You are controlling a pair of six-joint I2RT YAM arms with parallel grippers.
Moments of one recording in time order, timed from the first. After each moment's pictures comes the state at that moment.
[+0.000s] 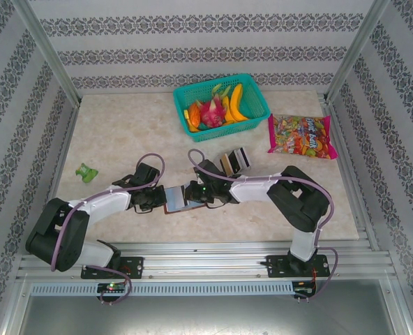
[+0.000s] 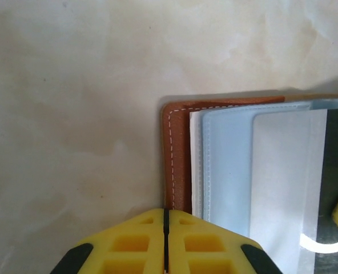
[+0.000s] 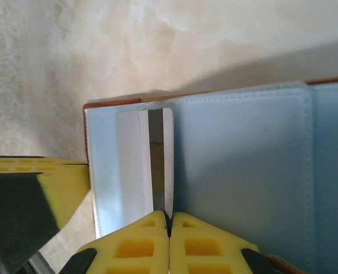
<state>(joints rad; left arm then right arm) -0.41 1.38 0.58 -0.34 0.17 -0.70 0.85 1.85 0.94 0.05 -0.32 0.95</state>
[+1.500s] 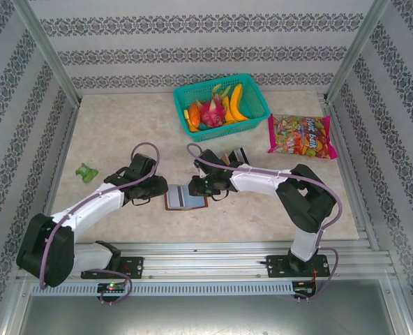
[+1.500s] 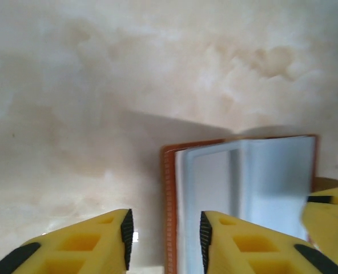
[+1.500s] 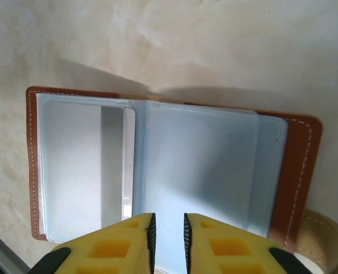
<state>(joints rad) -0.41 1.24 0.71 -0.48 0.08 -0.69 0.80 1.80 1.09 -0.32 -0.27 0.72</state>
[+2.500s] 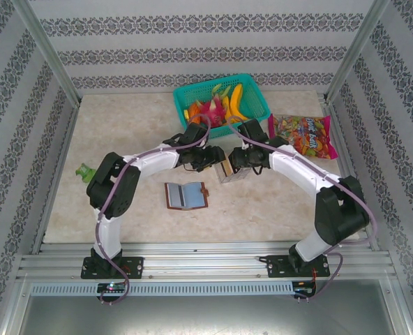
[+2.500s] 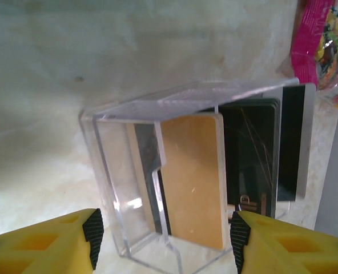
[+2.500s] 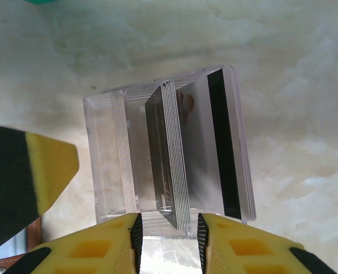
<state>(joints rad) -0.58 2.00 1.38 -0.28 0.35 -0.92 0.46 1.60 1.18 -0.66 0.02 0.36</state>
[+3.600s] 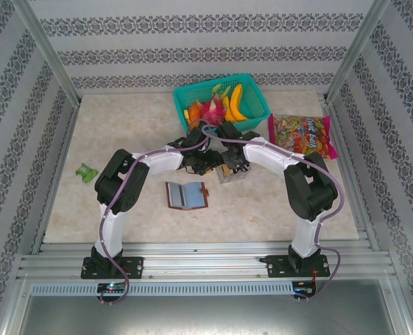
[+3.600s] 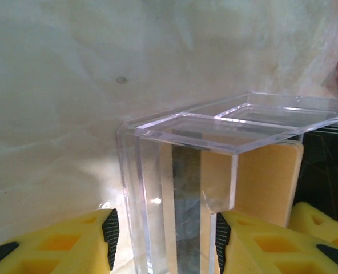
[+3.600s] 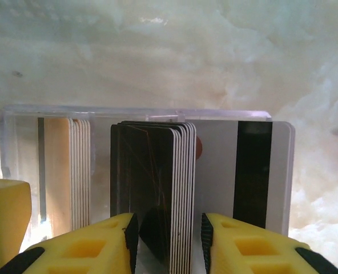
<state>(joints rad) -0.58 2.07 1.37 -0.24 0.34 -0.98 0.55 1.88 1.34 -0.71 0.29 0.20</state>
